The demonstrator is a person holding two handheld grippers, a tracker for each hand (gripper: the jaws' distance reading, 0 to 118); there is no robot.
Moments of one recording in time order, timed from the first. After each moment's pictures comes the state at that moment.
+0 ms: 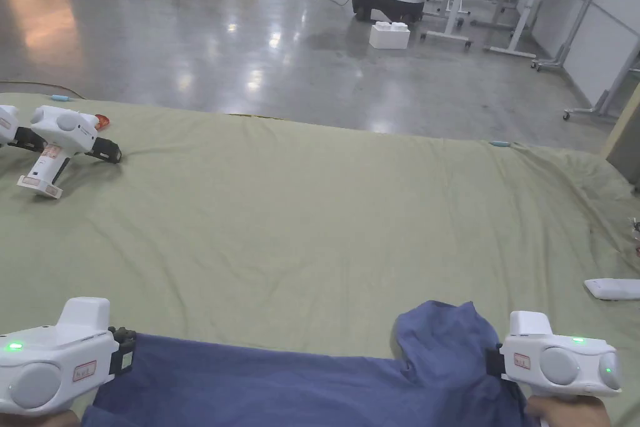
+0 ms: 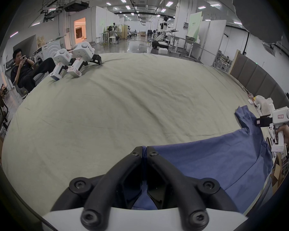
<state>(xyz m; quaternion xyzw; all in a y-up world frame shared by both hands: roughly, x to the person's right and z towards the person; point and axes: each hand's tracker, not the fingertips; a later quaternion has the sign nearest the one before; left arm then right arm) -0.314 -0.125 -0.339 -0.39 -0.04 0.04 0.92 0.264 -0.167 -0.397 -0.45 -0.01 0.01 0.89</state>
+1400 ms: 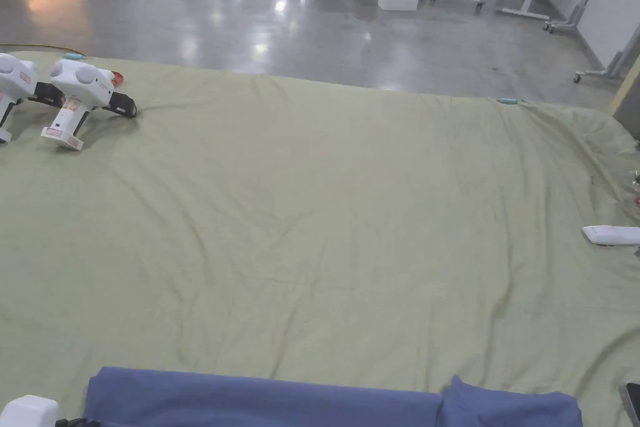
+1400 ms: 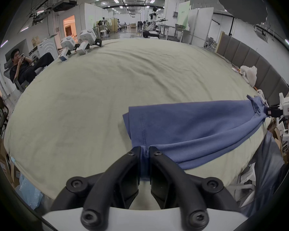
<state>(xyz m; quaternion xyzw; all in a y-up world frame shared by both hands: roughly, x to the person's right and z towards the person) -0.328 -0.173 -0.179 -0.43 -0.07 0.00 0.90 0.246 -0.165 -0.133 -0.48 0.01 0.13 0.87</state>
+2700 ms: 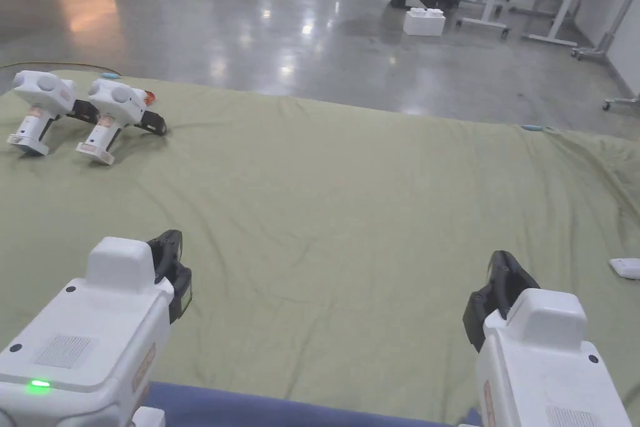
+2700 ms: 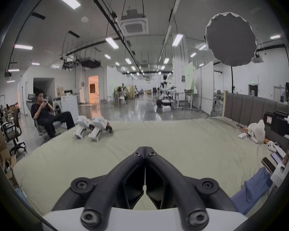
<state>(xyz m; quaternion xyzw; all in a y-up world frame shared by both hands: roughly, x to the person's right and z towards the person) -0.264 -0.051 -0.202 -0.12 0.01 0.00 0.99 0.100 -0.048 -0.205 -0.02 -0.03 0.04 1.00</state>
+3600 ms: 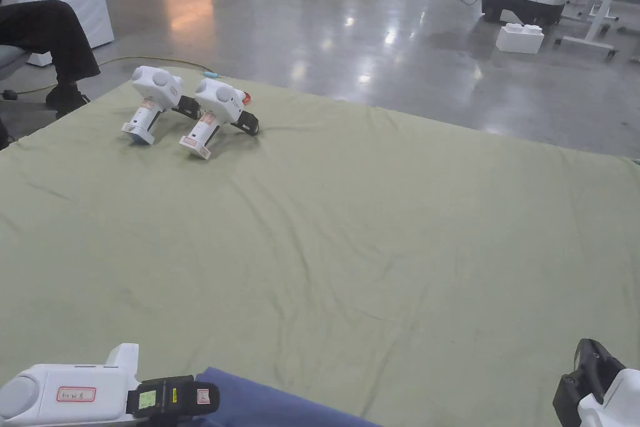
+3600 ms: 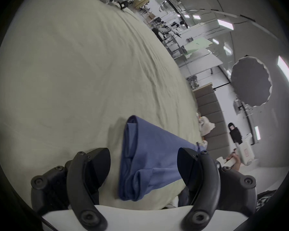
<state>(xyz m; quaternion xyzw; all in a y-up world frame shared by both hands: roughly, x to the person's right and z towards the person) -0.469 -0.245 -0.209 -0.43 -0.20 0.41 0.77 0.098 -0.082 -0.215 -0.13 -0.01 0.07 0.99</state>
